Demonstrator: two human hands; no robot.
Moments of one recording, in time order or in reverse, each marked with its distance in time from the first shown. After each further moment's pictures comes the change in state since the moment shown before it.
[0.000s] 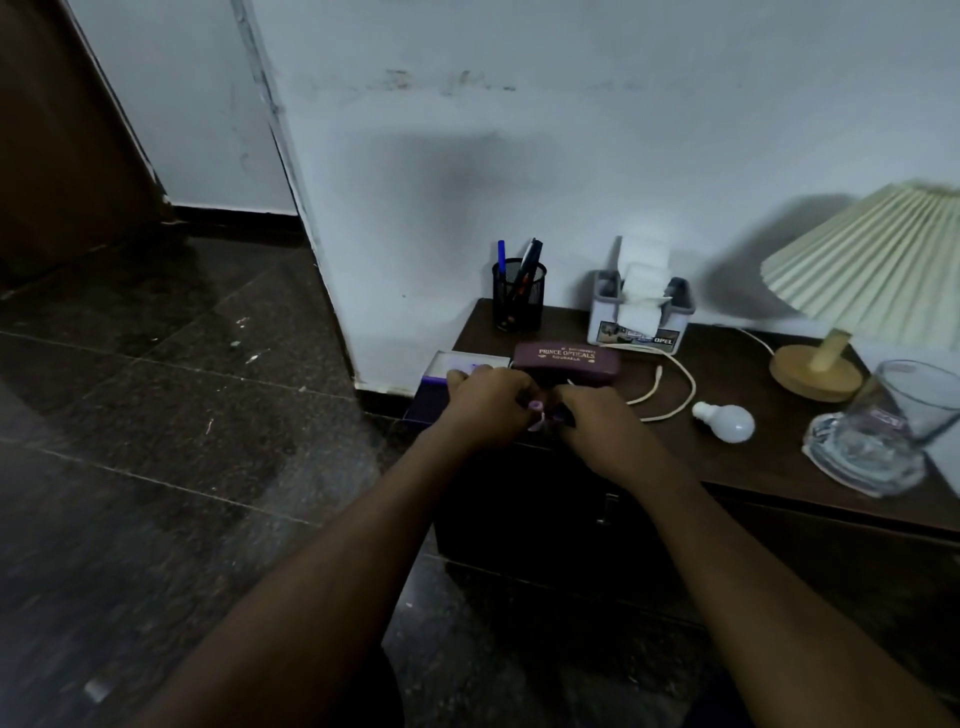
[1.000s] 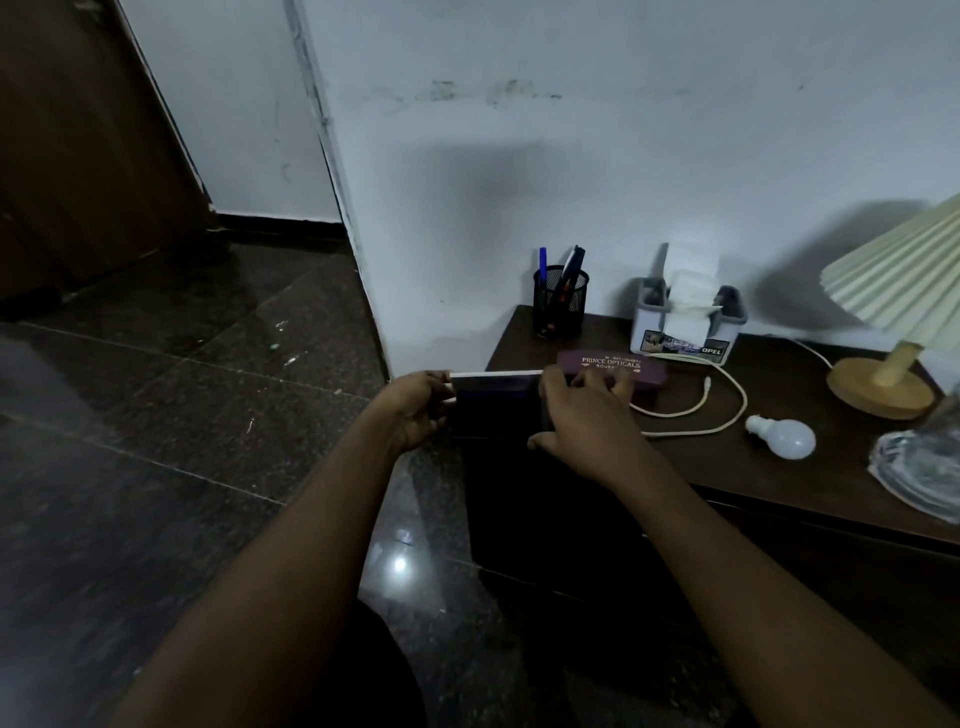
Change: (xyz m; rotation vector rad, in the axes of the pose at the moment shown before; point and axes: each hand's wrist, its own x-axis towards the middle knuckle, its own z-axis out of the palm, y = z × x) left_hand -0.014 -0.119 -0.032 -1.366 0.030 -0.743; right_hand 0.028 -0.054 0.030 -0.380 -0.031 -0.060
